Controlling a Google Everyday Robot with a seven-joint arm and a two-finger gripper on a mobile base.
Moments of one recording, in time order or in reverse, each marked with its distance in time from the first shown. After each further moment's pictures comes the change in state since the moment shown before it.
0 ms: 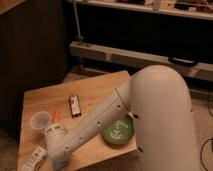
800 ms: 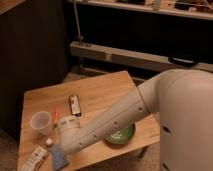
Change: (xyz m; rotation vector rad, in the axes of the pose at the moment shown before) arm 0.016 -0.063 -0.044 0.103 -0.116 0.031
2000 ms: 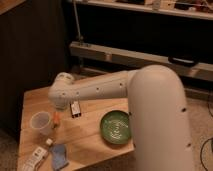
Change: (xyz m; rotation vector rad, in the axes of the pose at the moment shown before) arm -0.135 -0.132 0.031 -0.039 -0.050 -0.252
